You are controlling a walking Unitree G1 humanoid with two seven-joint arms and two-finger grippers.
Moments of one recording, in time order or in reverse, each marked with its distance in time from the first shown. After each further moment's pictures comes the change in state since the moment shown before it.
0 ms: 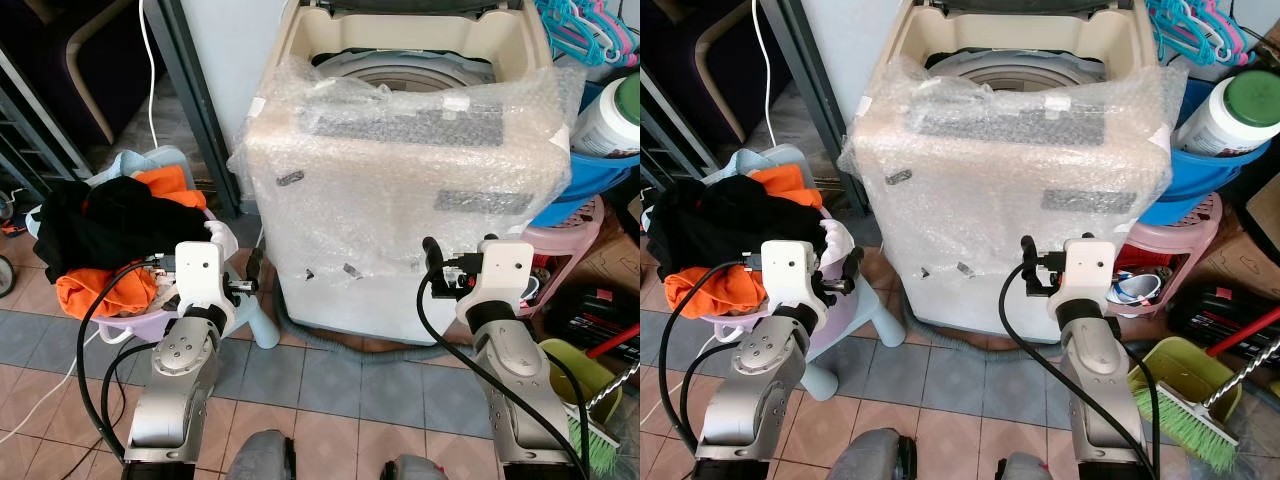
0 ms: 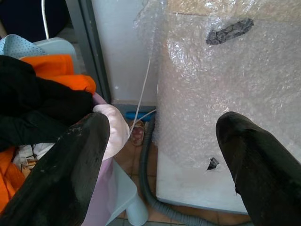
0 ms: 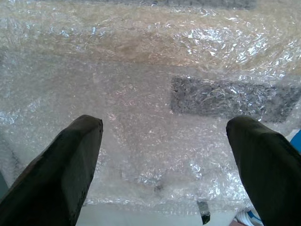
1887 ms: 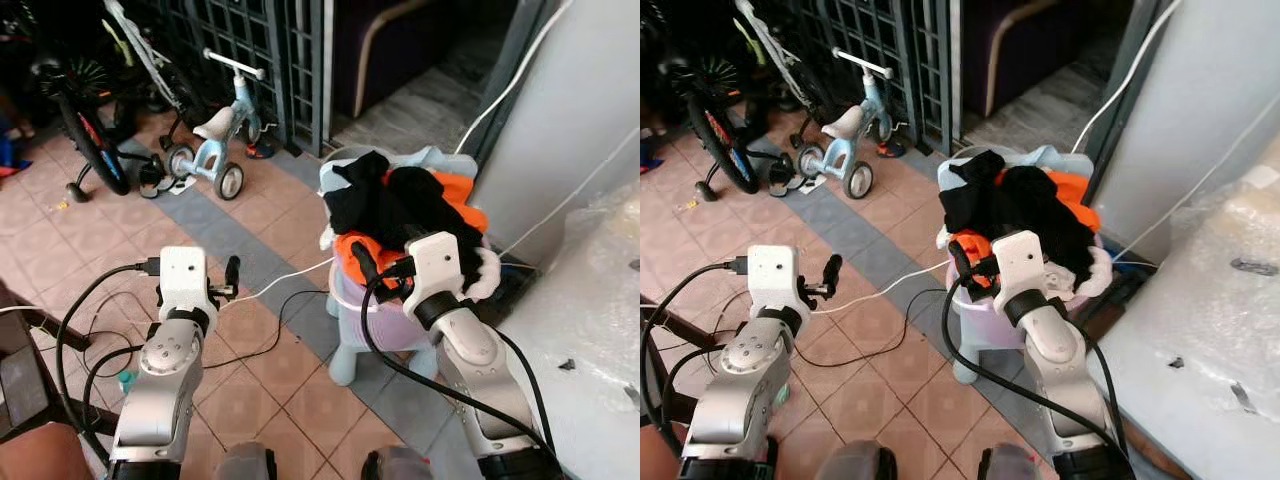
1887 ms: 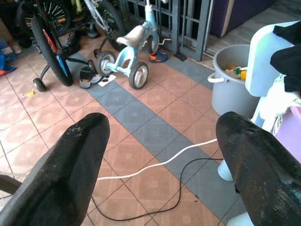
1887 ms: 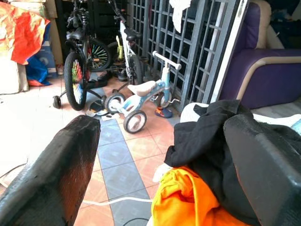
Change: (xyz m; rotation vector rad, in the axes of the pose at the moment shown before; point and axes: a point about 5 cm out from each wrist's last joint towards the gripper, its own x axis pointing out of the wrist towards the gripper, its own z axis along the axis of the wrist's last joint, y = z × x) left arm 0.001 0.006 -0.014 0.031 0.072 0.072; right arm 0.010 0.046 0.007 -0.099 -0.049 0.341
